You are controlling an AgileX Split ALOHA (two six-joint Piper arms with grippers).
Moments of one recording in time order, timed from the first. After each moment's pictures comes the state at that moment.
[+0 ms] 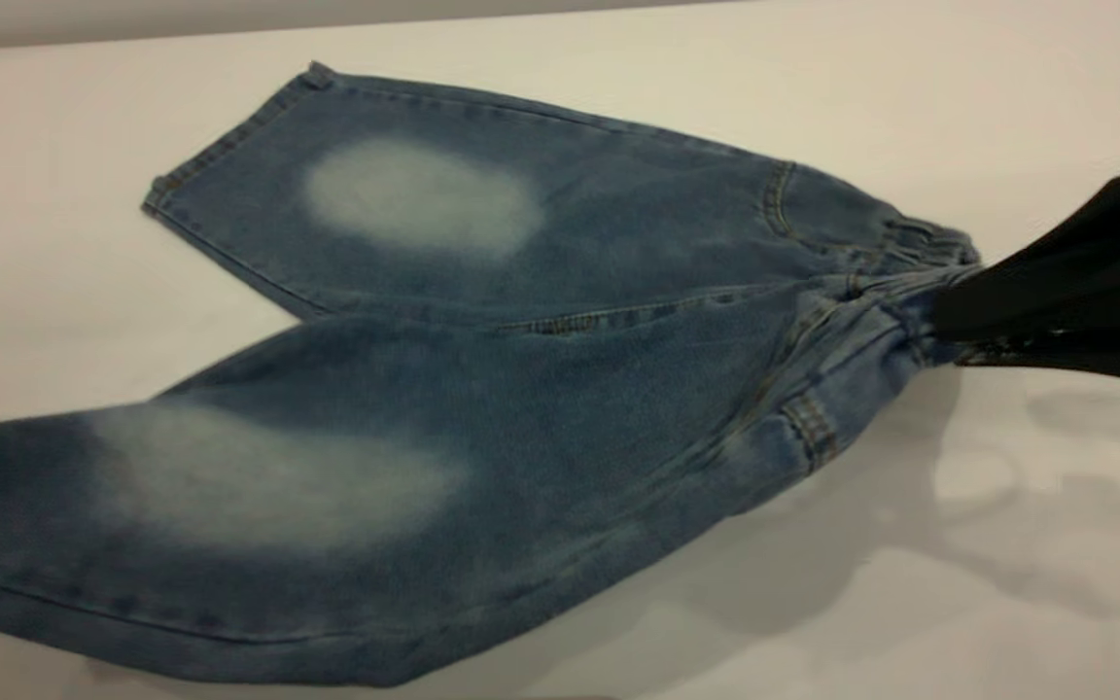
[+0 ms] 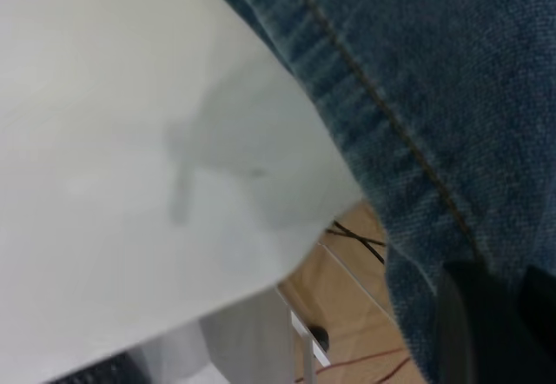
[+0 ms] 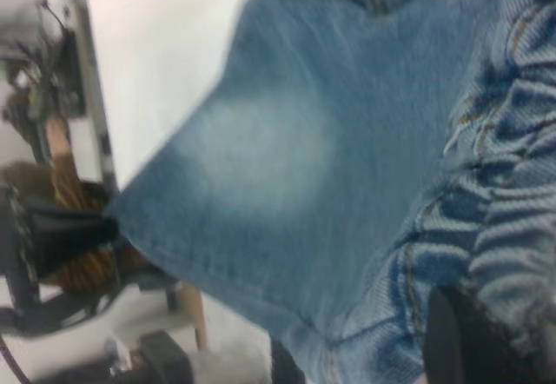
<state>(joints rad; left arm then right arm) -0.12 1.36 -0.56 0.01 0.73 0.31 -0.05 1.77 -0.33 1.69 1.06 -1.41</state>
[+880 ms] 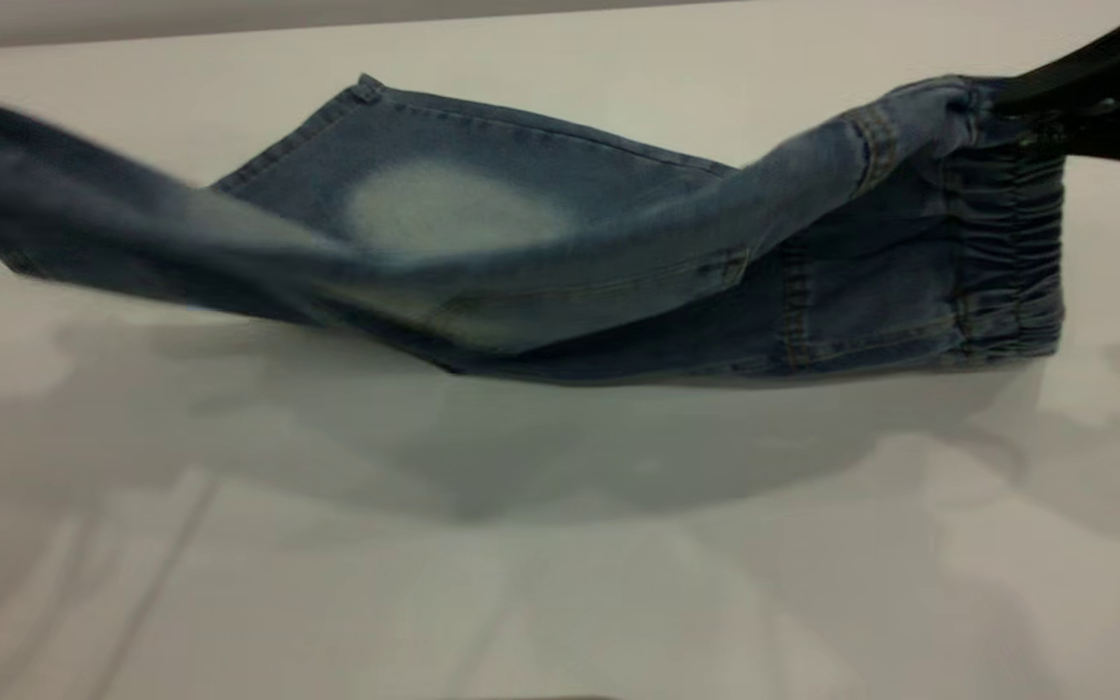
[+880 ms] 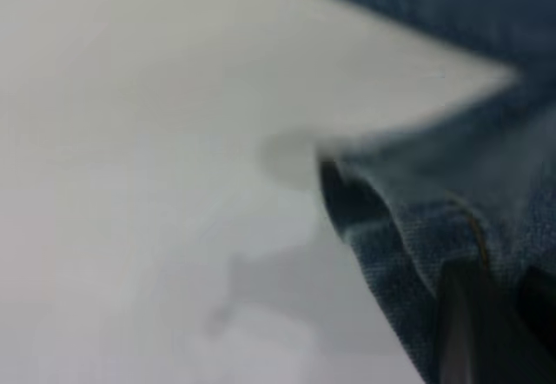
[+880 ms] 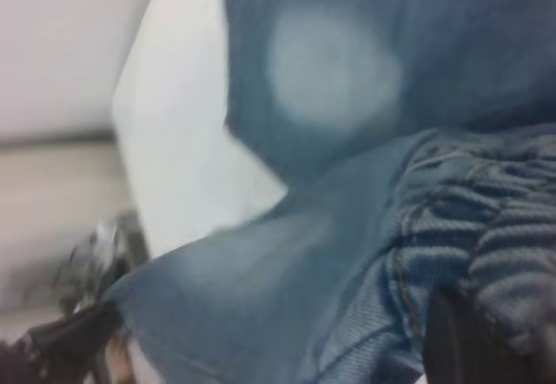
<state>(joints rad) -0.12 1.49 -0.84 0.02 0.42 0.21 -0.05 1.54 -0.40 1.79 0.86 -0.98</state>
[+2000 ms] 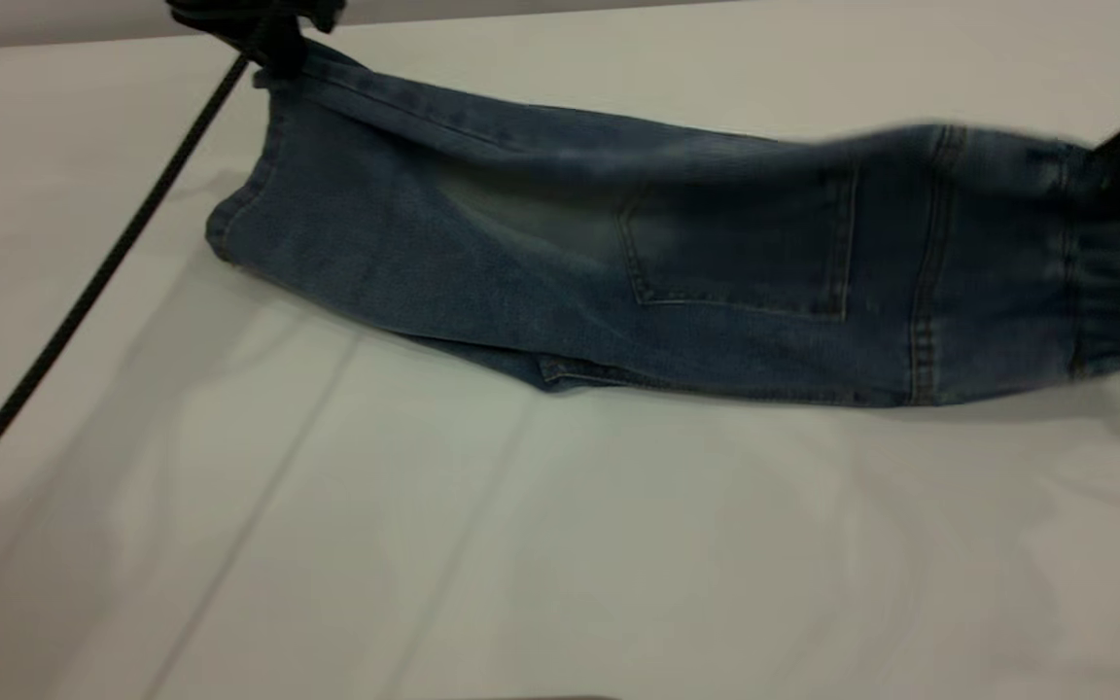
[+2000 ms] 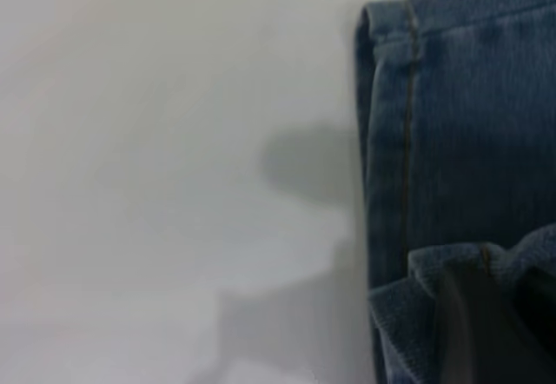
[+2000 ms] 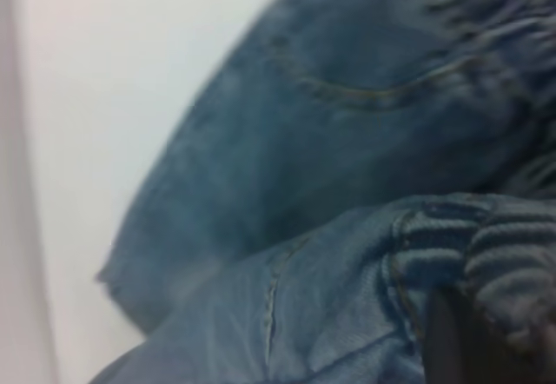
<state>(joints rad) -0.24 2.17 -1.51 0.02 0.34 0.22 -0.05 1.69 -0.51 1.81 0.50 -0.55</state>
